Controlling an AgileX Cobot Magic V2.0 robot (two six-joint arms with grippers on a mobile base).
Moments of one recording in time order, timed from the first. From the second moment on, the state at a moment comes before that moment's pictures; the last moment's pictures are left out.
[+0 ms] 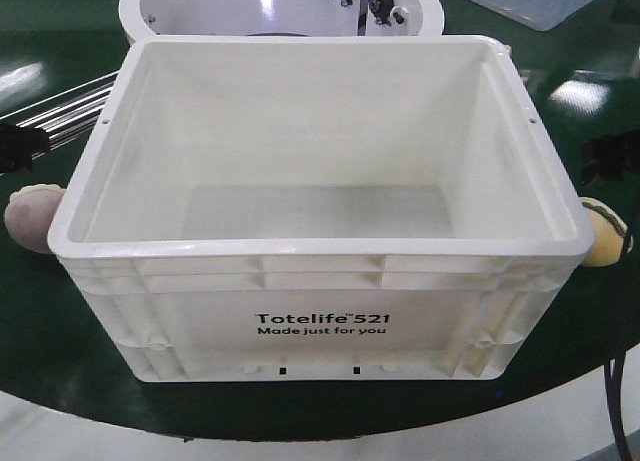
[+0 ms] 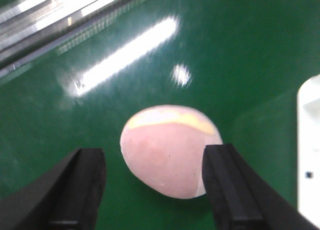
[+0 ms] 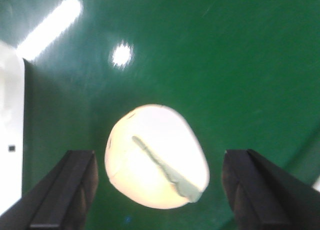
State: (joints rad) left arm 0.00 1.44 -1.06 0.17 0.72 -0.32; right arm -0.17 1.55 -1.12 0.08 0.78 -0.18
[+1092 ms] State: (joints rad) left arm 0.00 1.85 -1.10 0.10 0.55 -0.26; right arm -0.17 1.90 -1.16 0.16 0.70 -0.19
